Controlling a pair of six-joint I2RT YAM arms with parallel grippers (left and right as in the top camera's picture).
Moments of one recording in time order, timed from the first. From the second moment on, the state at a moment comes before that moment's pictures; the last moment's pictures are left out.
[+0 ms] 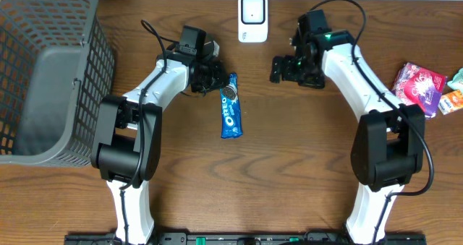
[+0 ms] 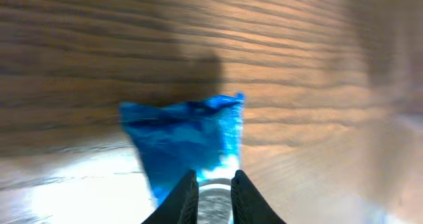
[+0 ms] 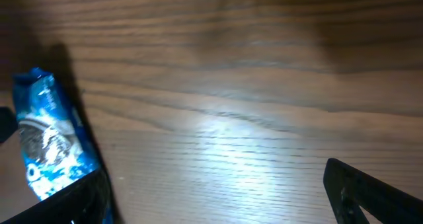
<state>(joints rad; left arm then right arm) -0.27 2.10 1.46 -0.51 0.50 -0.43 0.25 2.06 1.67 -0.93 -0.20 0.33</state>
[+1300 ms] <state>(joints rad) 0.01 1.88 1.56 -0.94 0.07 -0.38 0.60 2.04 1.32 -0.41 -0.17 0.64</state>
